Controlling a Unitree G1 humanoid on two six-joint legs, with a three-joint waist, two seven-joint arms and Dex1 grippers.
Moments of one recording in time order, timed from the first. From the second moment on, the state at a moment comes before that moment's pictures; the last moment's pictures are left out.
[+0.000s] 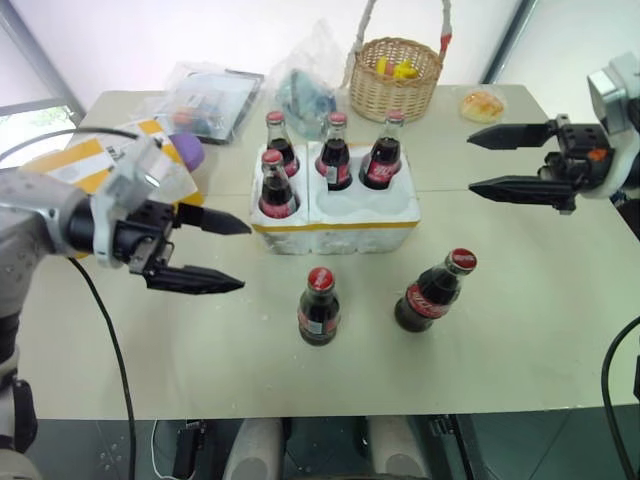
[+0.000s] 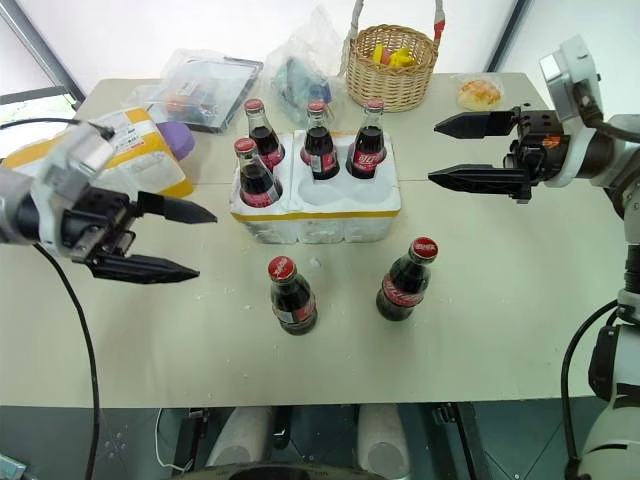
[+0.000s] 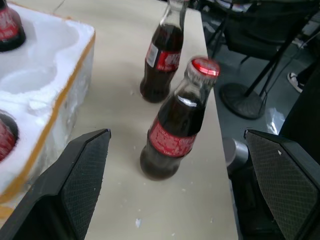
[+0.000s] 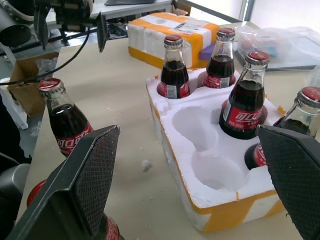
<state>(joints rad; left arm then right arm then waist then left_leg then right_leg) -0.54 1.03 0.14 -0.31 -0.77 0.91 -1.43 -0.84 -1.00 -0.13 0.21 0.61 0.62 1.48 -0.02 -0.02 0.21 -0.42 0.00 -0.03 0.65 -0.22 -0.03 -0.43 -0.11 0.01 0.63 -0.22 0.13</state>
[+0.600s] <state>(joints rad) -0.45 0.88 -0.10 -0.31 -0.61 0.66 -1.36 -0.86 -1.18 -0.08 0.22 0.66 0.62 1.61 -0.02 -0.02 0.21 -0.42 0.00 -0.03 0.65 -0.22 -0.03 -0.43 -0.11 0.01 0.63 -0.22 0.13</state>
